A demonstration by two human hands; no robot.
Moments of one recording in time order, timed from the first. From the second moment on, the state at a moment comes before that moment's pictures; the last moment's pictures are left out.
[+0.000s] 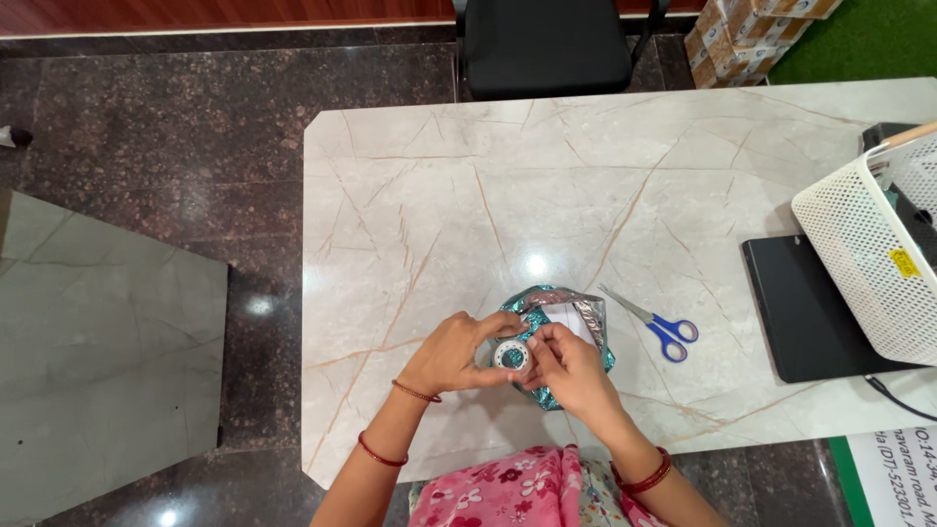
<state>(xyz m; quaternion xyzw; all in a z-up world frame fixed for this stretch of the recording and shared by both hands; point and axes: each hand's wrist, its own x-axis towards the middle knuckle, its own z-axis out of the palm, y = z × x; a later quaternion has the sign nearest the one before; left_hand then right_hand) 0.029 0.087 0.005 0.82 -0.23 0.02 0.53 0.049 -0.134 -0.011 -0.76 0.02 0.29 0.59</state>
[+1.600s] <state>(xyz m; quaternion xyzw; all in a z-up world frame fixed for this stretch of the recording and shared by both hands) 0.007 0.038 -0.057 0.86 -0.11 0.21 0.45 0.070 -0.130 0.014 -0.88 0.07 0.13 0.45</state>
